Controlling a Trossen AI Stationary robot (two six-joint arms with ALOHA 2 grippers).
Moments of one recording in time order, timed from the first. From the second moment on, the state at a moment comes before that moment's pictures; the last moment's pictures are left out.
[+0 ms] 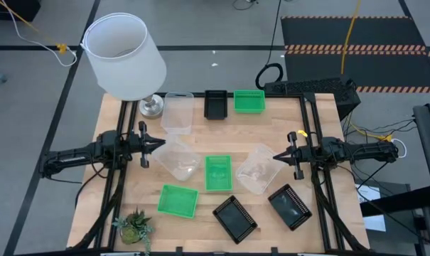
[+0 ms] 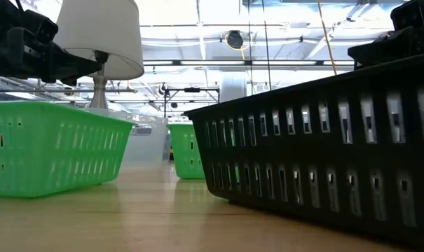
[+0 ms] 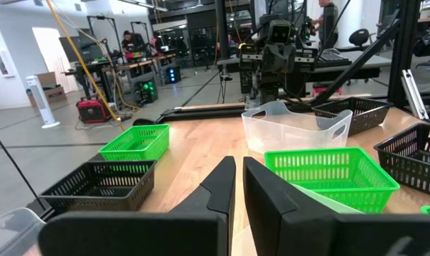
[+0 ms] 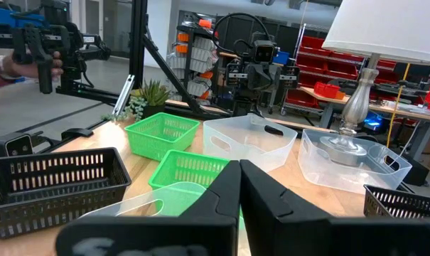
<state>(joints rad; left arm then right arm) 0.18 0.01 0.01 0.02 0.06 0.13 0.10 0.00 0.02 0.01 -0.03 -0.15</state>
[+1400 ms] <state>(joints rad) 0.18 0.47 0.98 -0.59 0.11 0.04 0.10 0.00 0.02 0.01 -0.03 -0.15</state>
